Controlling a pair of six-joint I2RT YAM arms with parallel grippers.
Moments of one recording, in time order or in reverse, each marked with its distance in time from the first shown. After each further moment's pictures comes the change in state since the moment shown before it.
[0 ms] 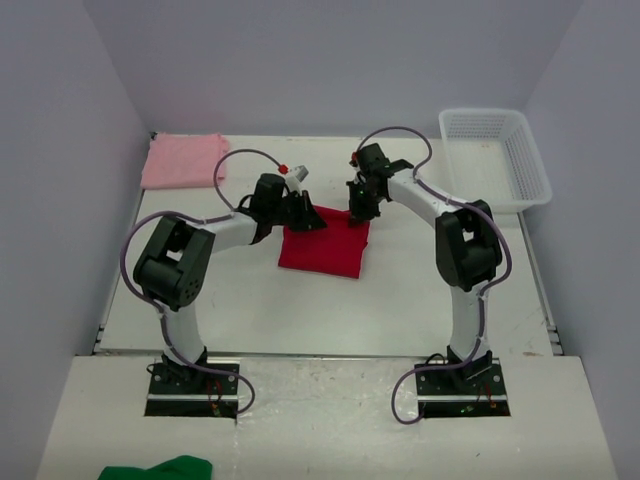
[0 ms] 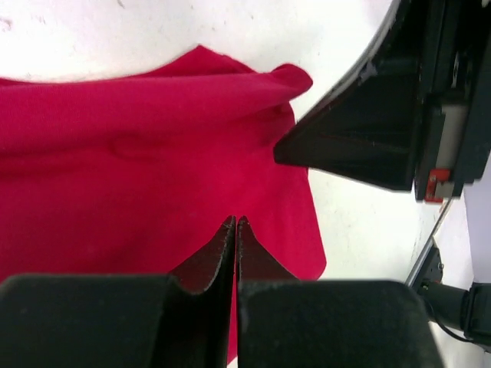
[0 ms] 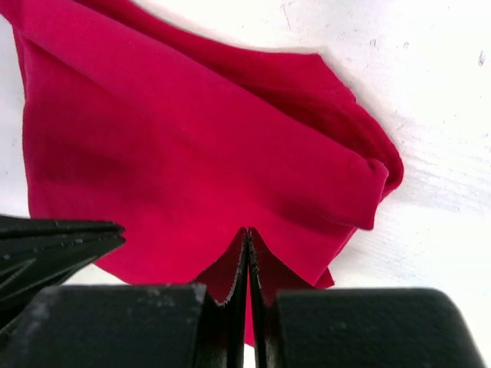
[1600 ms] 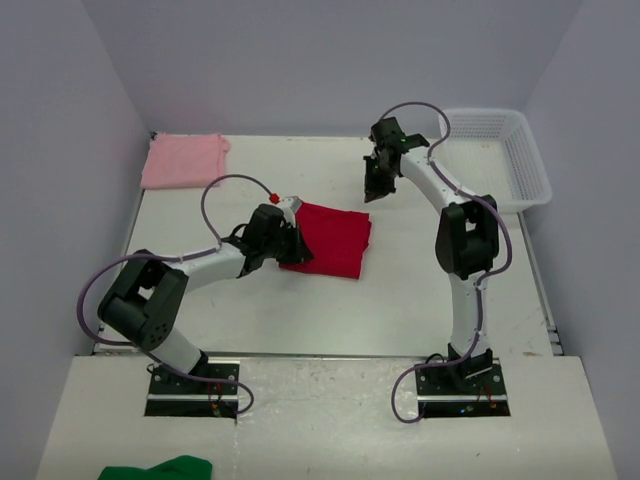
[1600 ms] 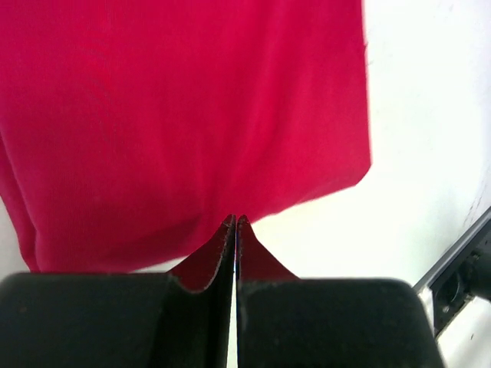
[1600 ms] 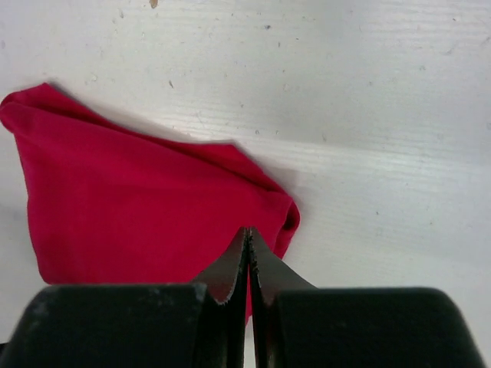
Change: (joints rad) left arm -0.109 -0.305 -0.338 -0.100 -0.220 -0.009; right arm -0.100 0.142 0.327 -0.186 0.087 -0.025
